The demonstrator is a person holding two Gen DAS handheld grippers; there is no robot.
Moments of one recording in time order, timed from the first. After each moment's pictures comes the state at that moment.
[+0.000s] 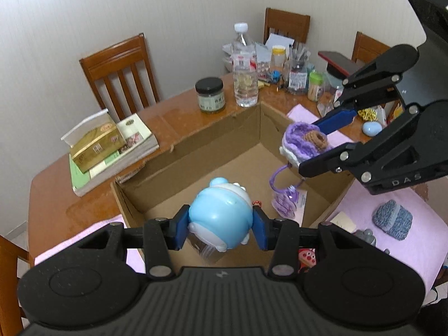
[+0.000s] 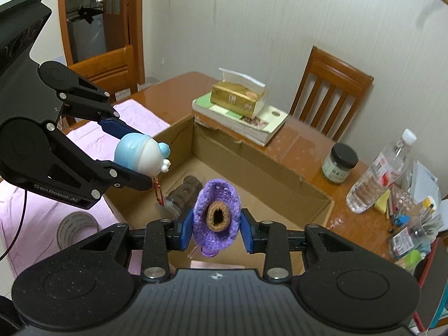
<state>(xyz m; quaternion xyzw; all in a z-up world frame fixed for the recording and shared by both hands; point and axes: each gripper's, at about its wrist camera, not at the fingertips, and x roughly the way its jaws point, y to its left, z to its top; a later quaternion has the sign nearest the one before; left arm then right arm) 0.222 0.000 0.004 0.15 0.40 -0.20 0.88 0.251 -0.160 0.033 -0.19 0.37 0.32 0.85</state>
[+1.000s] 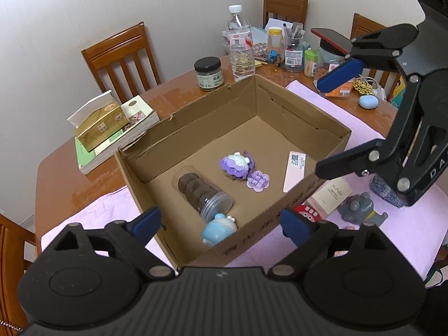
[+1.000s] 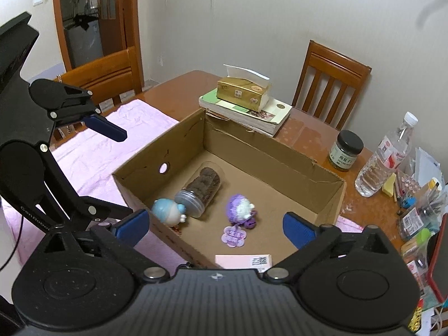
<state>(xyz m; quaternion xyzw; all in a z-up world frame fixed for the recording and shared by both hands) 0.179 0.009 -0.002 0.17 0.41 -0.19 0.87 0.217 -0.158 0.031 -0.16 0.38 0.31 0.86</state>
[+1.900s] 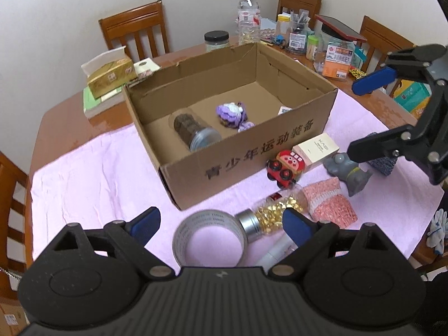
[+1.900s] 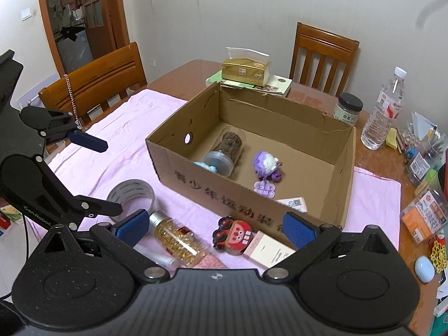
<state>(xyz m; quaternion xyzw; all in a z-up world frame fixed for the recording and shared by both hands) 0.105 0.037 -0.037 0.11 0.44 -0.17 0.87 0.140 -0.160 0.005 -0.11 0.40 0.28 0.86</state>
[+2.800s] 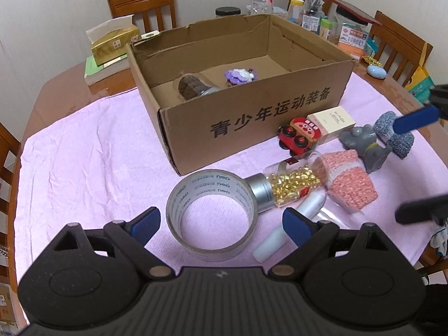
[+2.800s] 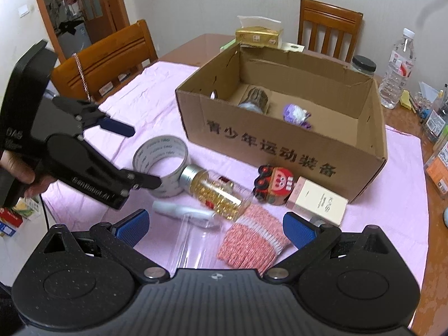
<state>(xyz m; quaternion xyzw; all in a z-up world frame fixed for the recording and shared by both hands) 0.100 0.051 -0.088 0.10 0.46 -0.15 0.87 0.090 -0.141 -0.037 -0.09 0.45 0.28 0.84</state>
